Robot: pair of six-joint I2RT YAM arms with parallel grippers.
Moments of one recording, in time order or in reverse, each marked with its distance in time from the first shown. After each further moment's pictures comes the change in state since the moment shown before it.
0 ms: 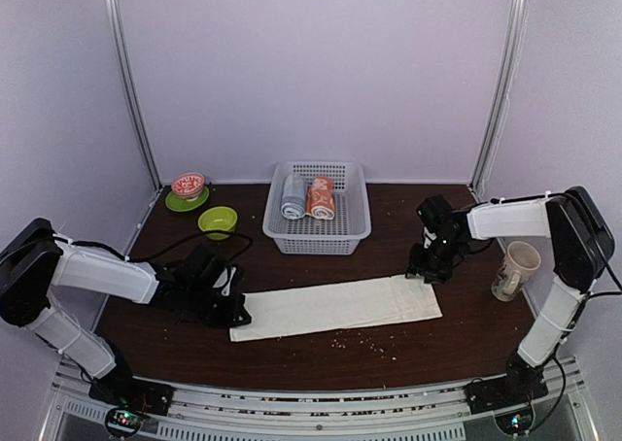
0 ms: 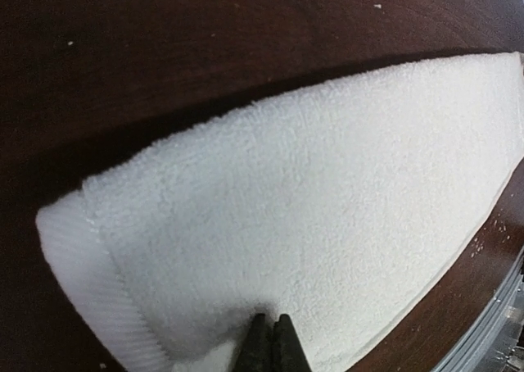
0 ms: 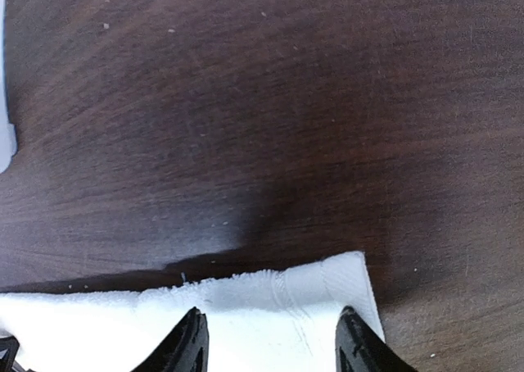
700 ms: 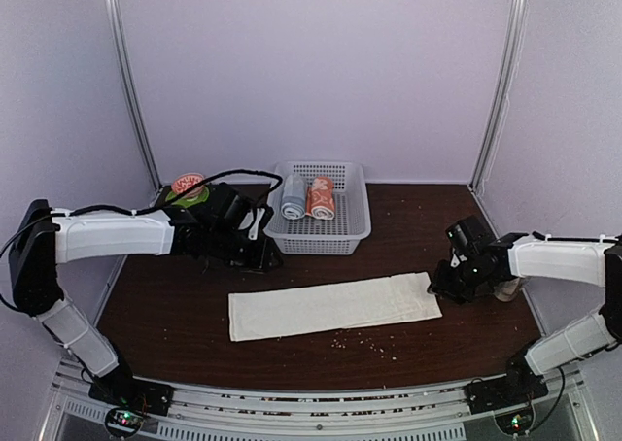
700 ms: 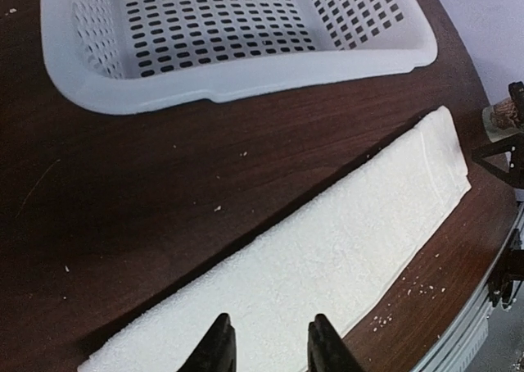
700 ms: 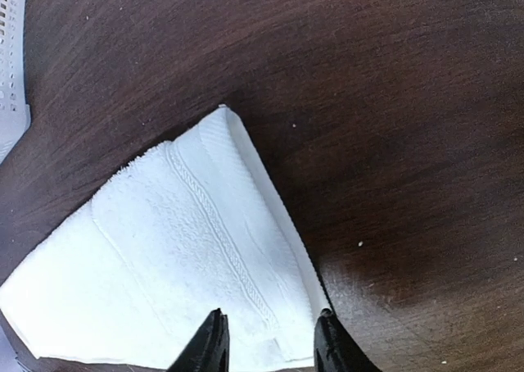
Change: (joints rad) left arm -0.016 0.092 0.486 -0.238 -0.058 0.161; right arm 0.017 -0.406 -0.354 0.080 0.034 0.142
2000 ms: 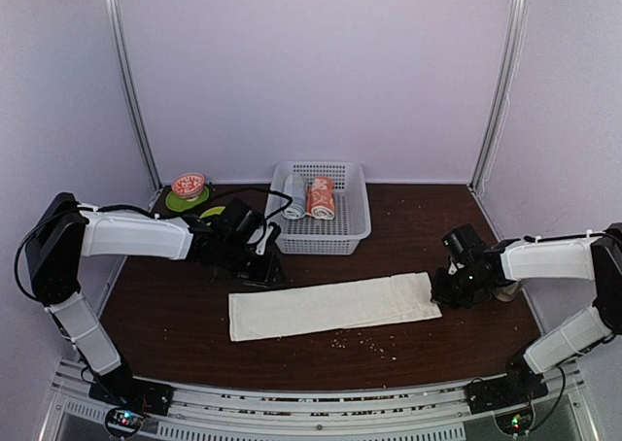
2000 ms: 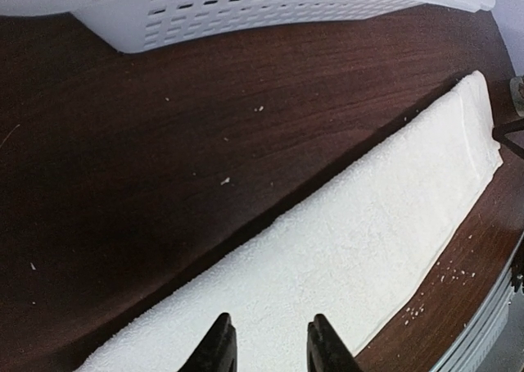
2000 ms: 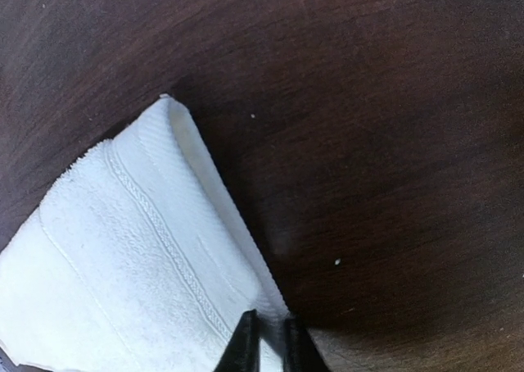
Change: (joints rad) left arm 0.000 0.126 -0.012 0.025 0.045 0.024; right arm 0.000 0.069 -0.046 0.073 0.016 0.005
